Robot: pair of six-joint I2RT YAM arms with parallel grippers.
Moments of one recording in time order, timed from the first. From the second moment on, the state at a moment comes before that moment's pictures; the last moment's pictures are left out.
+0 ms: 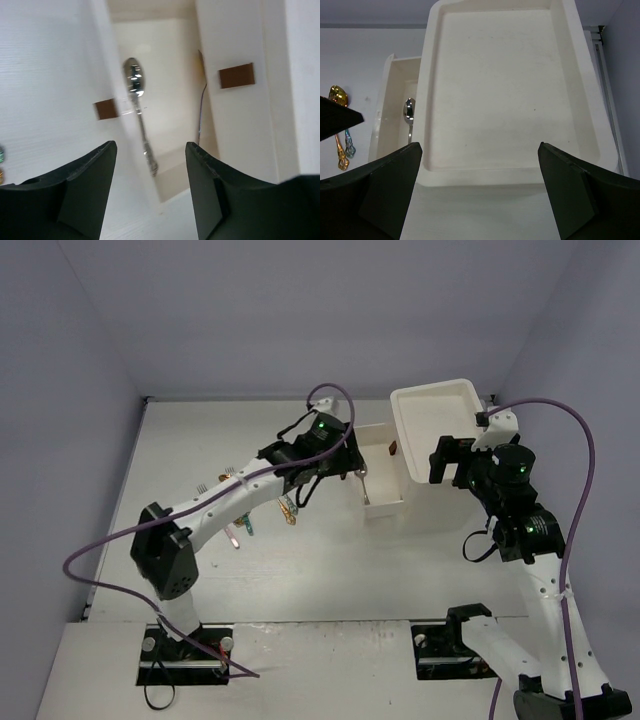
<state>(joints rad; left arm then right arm) -0.80 1.76 1.62 -0.49 -0.16 -0.82 0.16 0.85 1.06 -0.53 0.05 0.08</state>
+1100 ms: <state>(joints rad) -0.29 1.73 1.21 -0.54 -0.16 -1.06 0.17 0.85 1.03 -0.53 0.05 0.08</state>
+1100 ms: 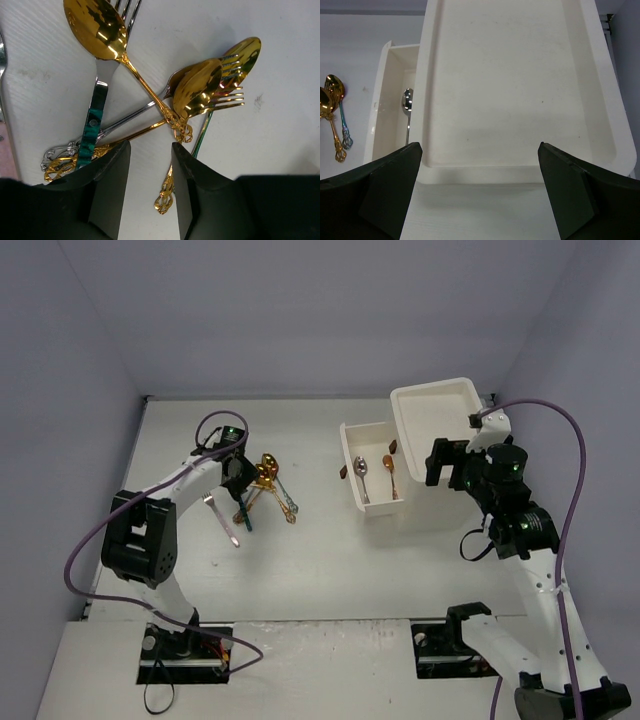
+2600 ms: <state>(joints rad) -0.25 1.98 1.42 -0.71 -0.27 -1.33 0.22 0.76 0.98 -0.53 0.14 0.03</state>
